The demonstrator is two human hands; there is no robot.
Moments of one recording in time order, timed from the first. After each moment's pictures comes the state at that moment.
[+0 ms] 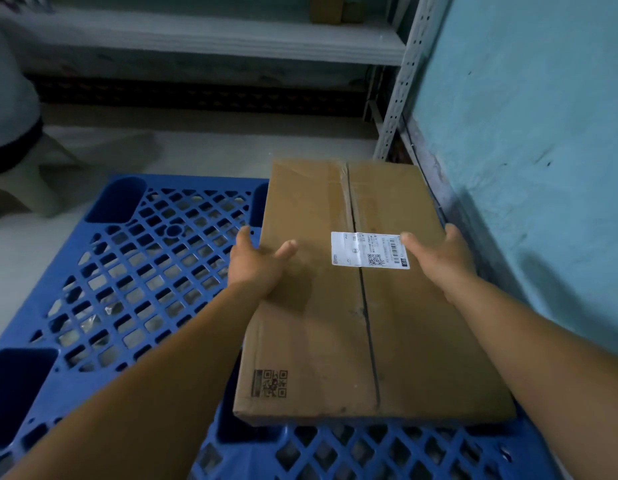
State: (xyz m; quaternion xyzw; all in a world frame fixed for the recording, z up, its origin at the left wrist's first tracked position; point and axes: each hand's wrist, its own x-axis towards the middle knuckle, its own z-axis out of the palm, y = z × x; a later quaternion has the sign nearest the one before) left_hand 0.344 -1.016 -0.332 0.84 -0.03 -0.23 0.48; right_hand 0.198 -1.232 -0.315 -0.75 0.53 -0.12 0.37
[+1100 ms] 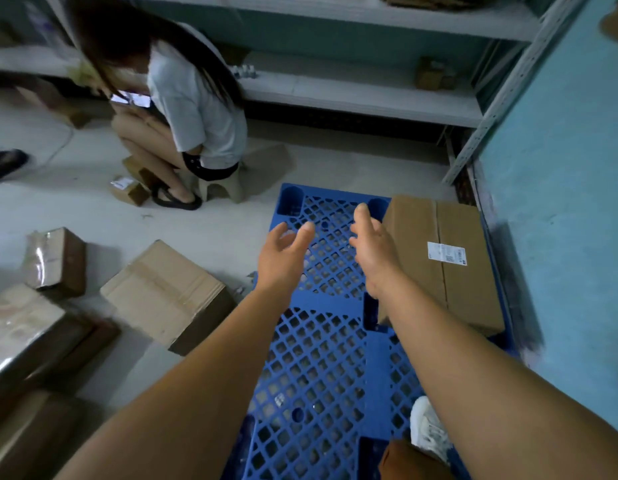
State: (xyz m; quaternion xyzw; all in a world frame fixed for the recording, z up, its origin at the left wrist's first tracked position) left_hand 0.266 -0.586 0.100 0.72 0.06 -0.22 0.65; right_hand 0.229 -0.709 0.104 -0.69 0.36 -0.08 0.63
